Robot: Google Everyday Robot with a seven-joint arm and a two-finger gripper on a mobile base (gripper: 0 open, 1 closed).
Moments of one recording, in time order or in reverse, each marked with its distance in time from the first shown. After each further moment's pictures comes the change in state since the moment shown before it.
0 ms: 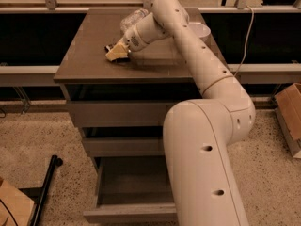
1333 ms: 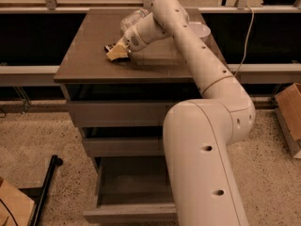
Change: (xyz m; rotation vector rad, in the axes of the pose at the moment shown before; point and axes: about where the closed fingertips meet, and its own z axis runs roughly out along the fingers) arm 0.000 0.000 0.000 0.000 0.000 0.000
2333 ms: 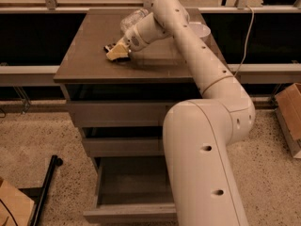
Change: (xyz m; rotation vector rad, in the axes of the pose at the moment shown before) arm -0.001 0.000 -0.001 0.000 0.000 0.000
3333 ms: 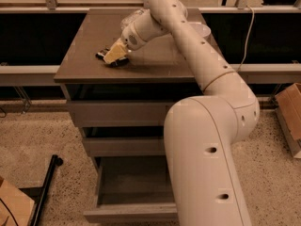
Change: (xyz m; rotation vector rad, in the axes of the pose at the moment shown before) arm -0.007 0.012 -0.007 0.008 0.033 -0.049
